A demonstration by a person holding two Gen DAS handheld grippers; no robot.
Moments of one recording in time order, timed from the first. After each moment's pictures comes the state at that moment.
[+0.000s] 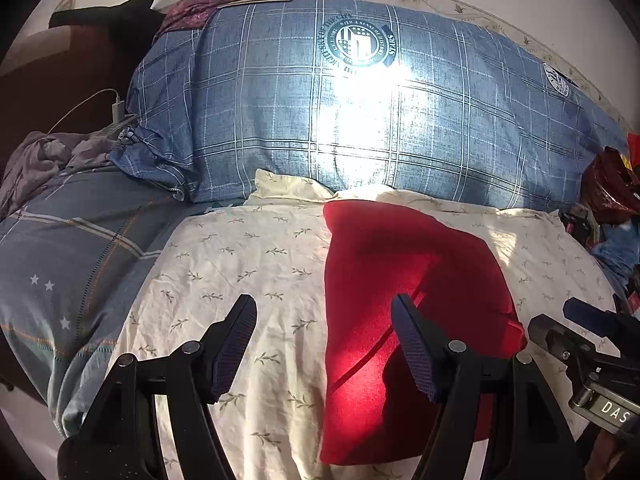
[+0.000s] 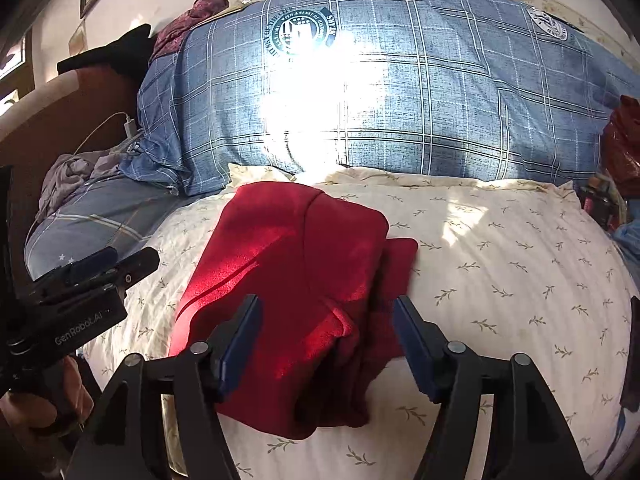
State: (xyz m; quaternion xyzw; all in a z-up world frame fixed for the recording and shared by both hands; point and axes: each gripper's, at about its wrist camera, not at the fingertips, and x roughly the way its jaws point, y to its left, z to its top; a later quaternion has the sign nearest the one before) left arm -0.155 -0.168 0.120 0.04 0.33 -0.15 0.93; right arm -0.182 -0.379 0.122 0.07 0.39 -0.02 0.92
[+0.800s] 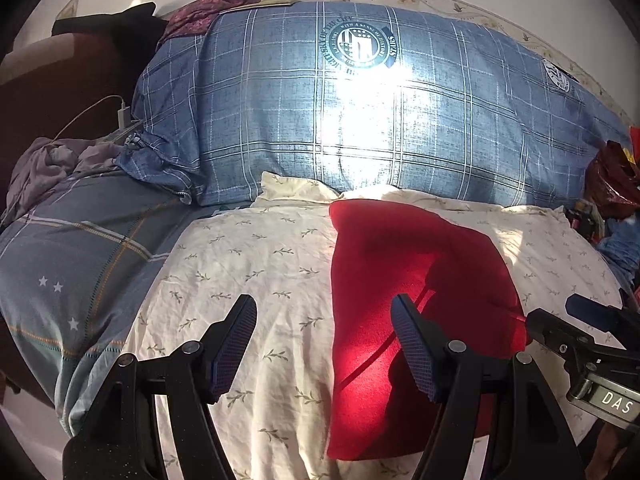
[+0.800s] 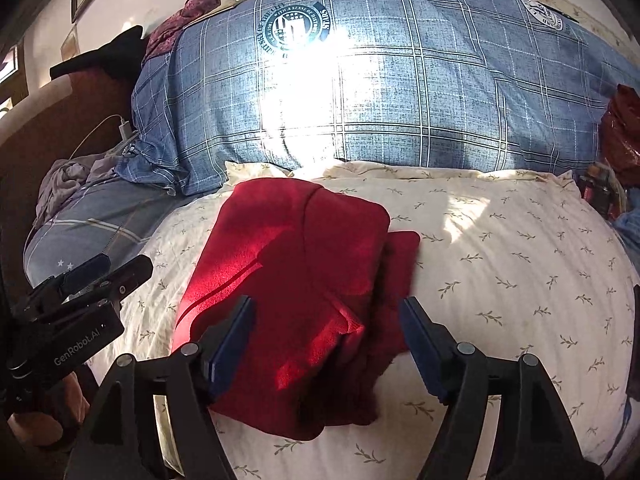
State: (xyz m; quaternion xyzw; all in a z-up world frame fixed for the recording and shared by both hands) left arm -0.158 -0.167 0.120 0.05 0.32 -0.14 0.94; right arm -0.180 -0.378 0.120 0.08 0.40 -0.03 0.91
